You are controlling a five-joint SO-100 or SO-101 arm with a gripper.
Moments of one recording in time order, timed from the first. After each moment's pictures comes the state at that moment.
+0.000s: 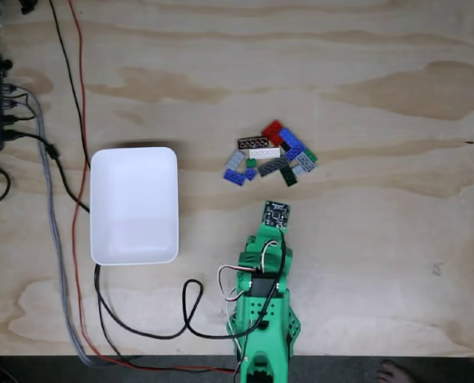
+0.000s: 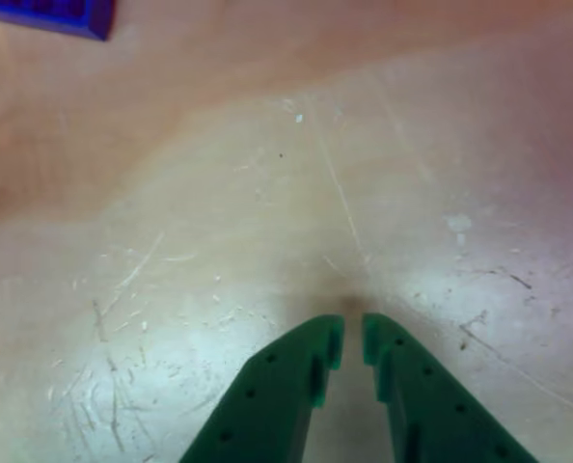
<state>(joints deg) 1.3 186.1 177.5 68.1 -75.1</state>
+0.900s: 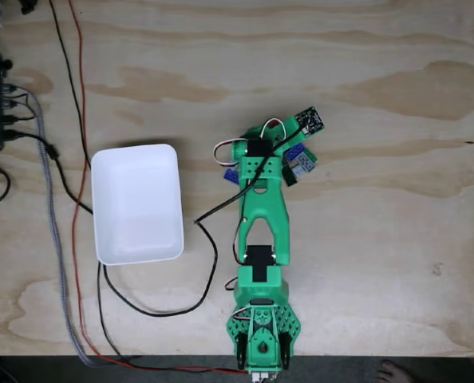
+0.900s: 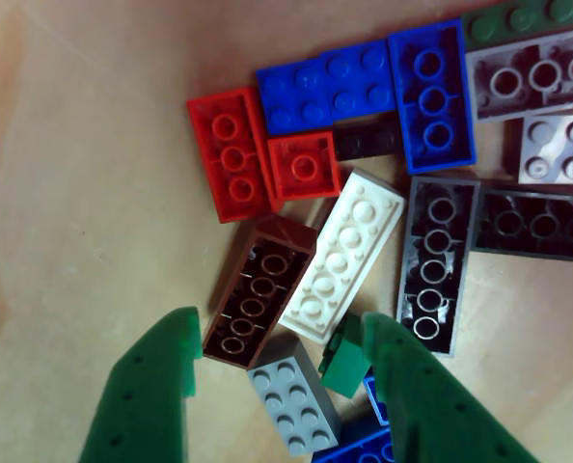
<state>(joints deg) -1.6 81.7 95.0 60.4 -25.8</state>
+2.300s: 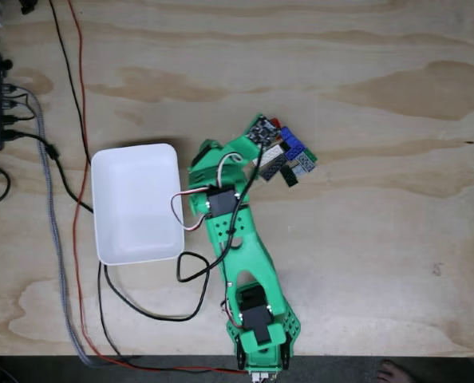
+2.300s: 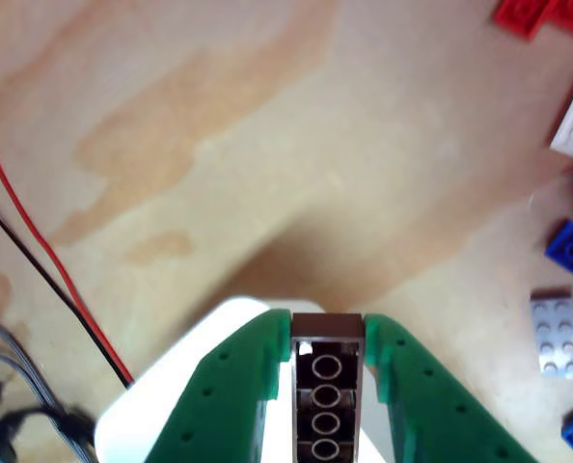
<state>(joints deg) -21.1 112.2 96.9 69.5 -29.3</state>
